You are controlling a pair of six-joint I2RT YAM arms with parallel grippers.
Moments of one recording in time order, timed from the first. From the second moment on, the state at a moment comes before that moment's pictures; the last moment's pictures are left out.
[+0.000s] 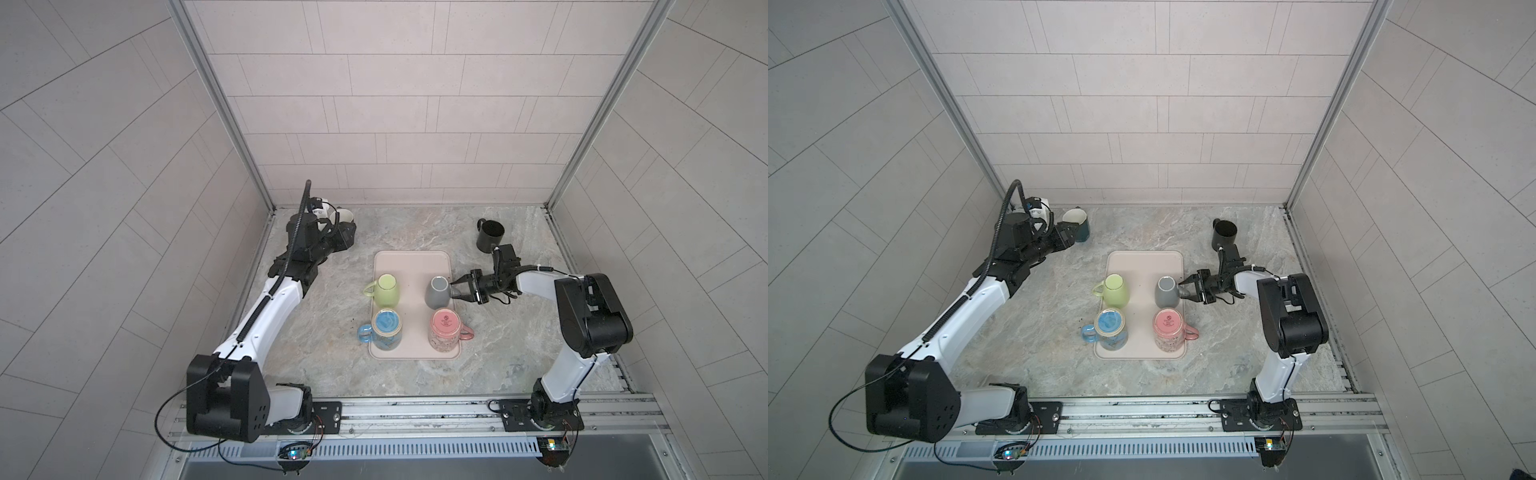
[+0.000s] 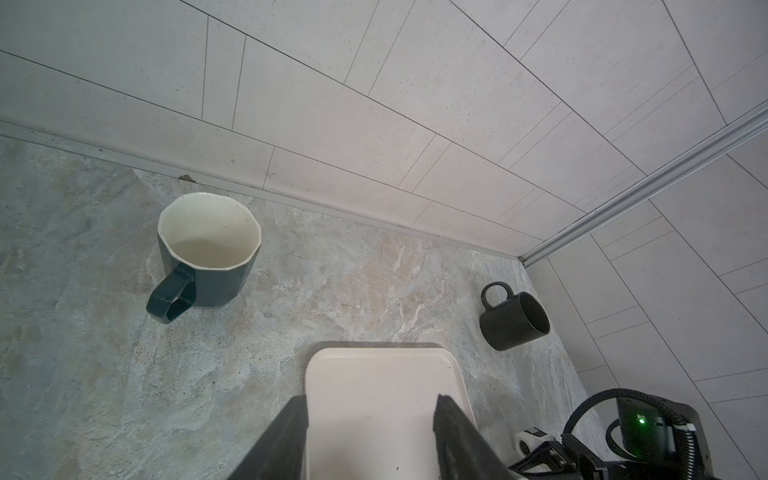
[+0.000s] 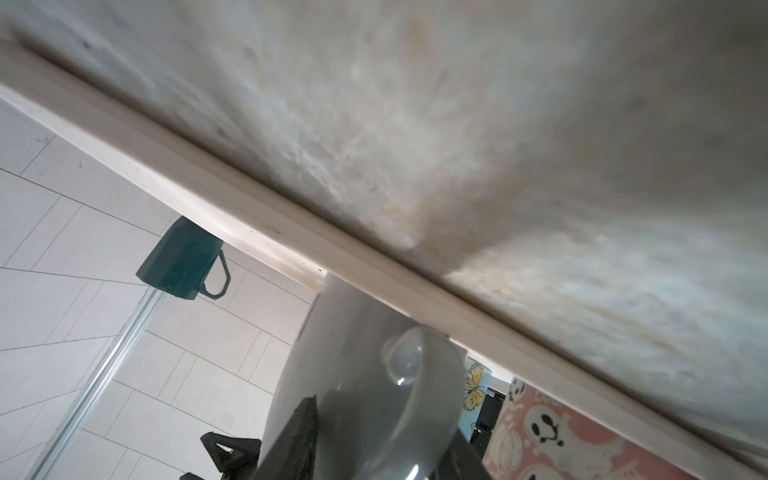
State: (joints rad) left arm -0.12 1.31 1.02 -0.10 0.28 -0.45; right arm 0.10 1.76 0.91 -0.25 -0.90 1.52
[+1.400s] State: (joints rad) left arm -0.11 1.31 1.02 -0.10 0.28 -0.45; right arm 0.16 1.87 1.00 0.03 -0.89 1.67
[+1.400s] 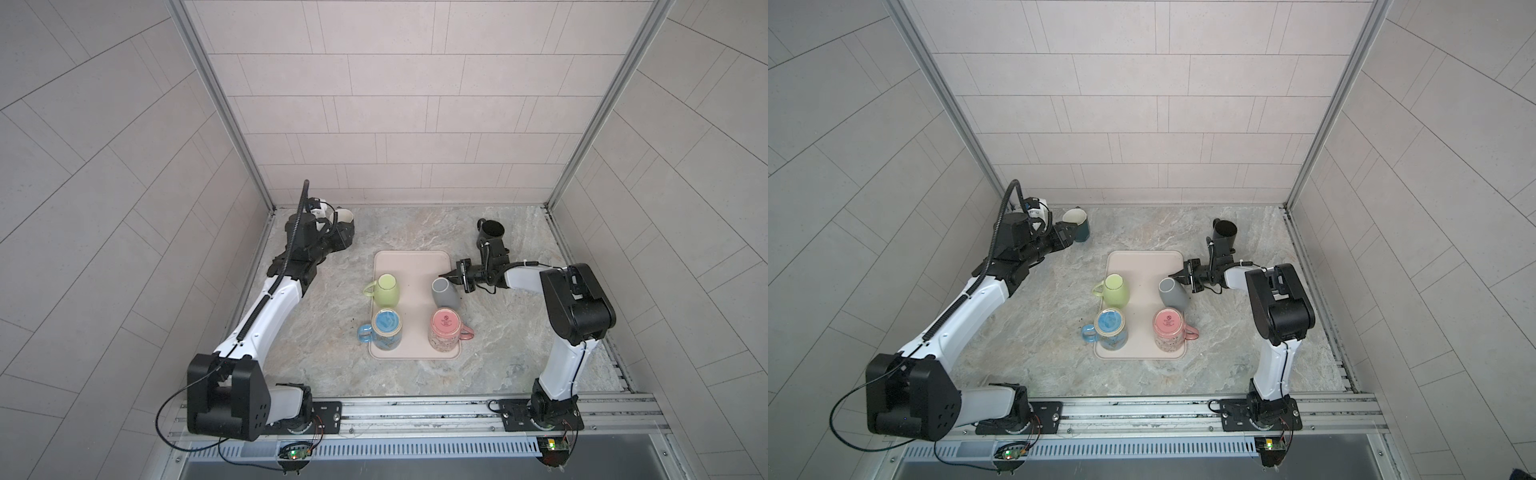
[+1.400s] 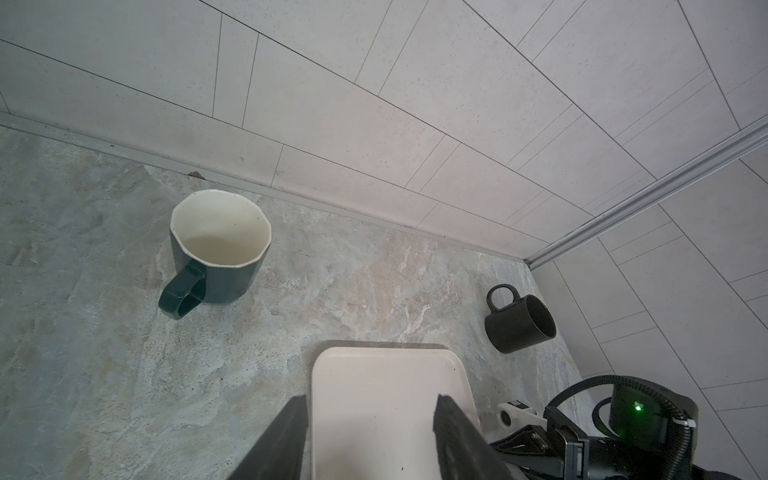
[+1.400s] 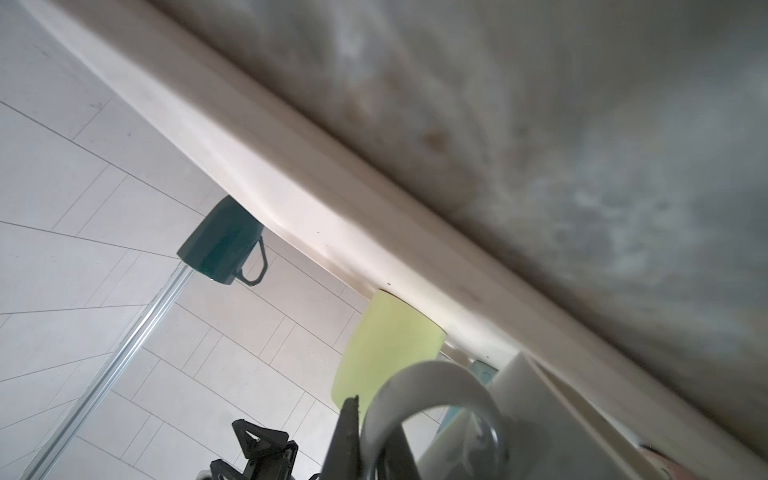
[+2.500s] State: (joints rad) left arm -0.10 1.44 1.27 -0.11 0.44 -0.55; right arm 0.47 1.98 1.98 -0.76 -0.58 0.39
